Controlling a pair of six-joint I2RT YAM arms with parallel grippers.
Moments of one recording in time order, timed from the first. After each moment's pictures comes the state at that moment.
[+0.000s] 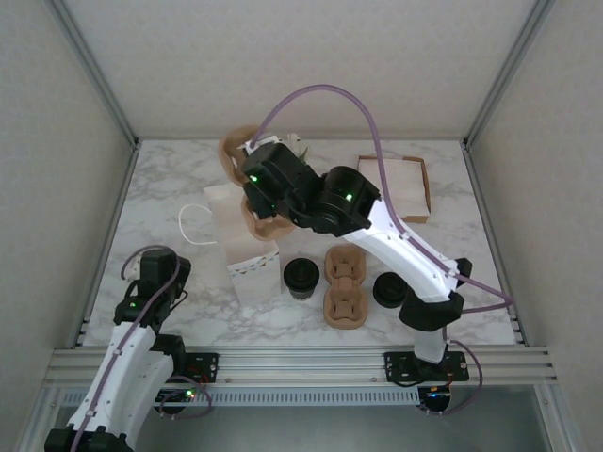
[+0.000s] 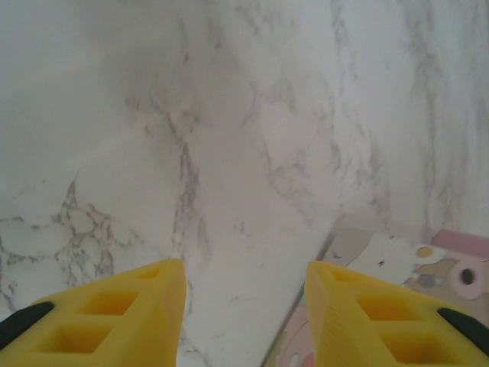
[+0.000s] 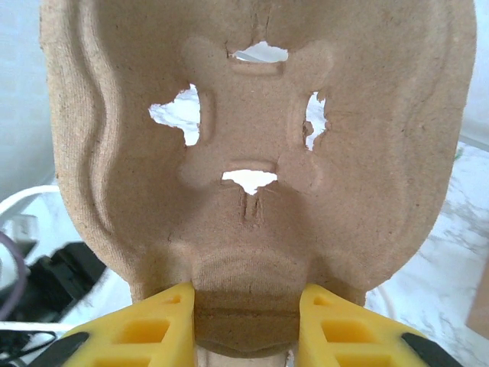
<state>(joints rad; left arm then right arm) -0.08 0.59 0.35 -0.57 -0.15 -1.21 1.19 1.92 2.53 -1.29 0.45 0.39</state>
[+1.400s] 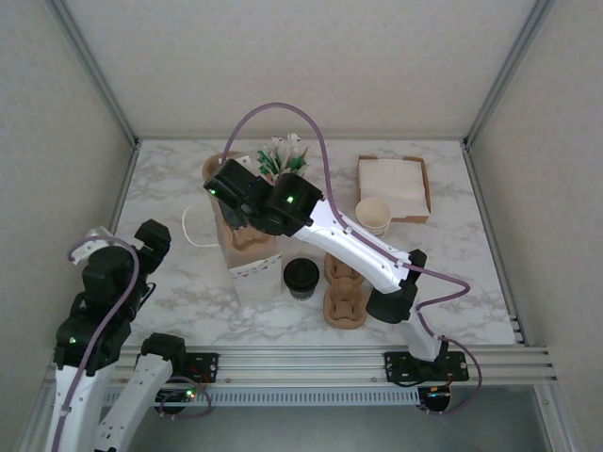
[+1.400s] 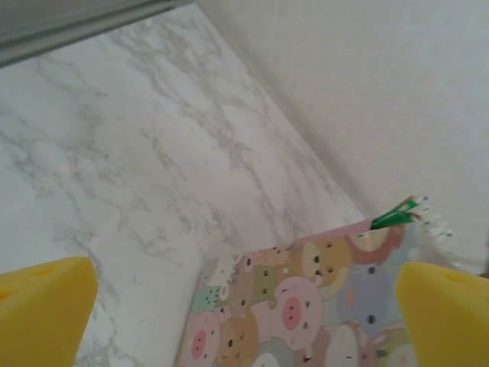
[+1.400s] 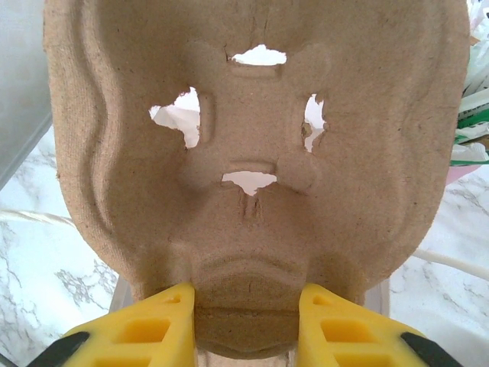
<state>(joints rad) -0.21 0.45 0.95 -0.92 -0.33 -0.94 1.19 2.13 2.59 -1.32 0.42 0.54</state>
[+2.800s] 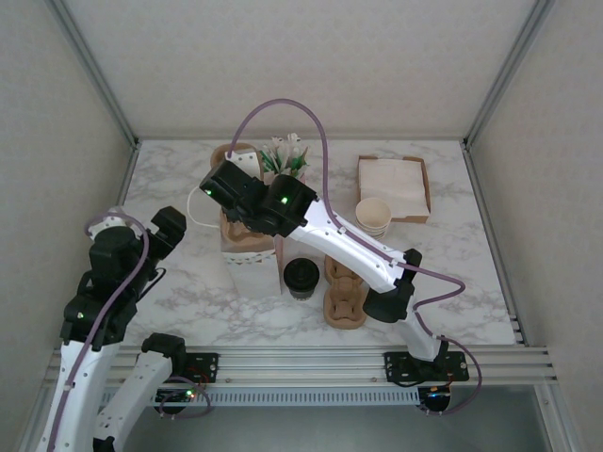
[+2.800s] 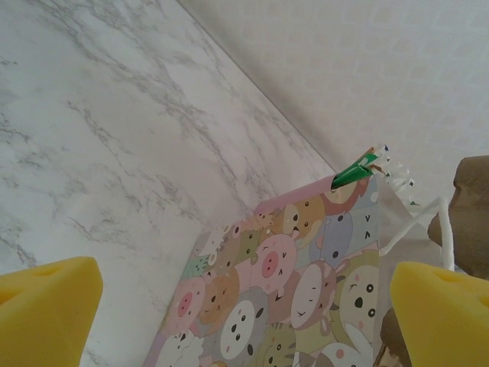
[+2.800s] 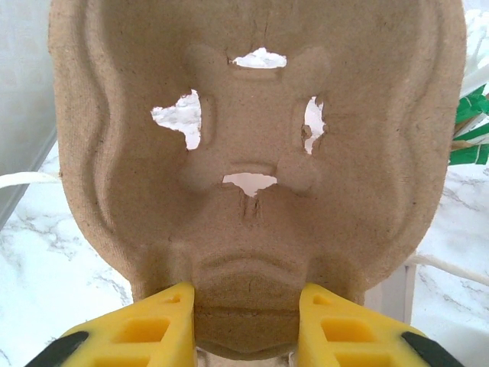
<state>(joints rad) -0.21 0.58 0.95 -0.81 -0.15 -0.89 1.19 2.15 2.59 -1.28 0.56 0.67</state>
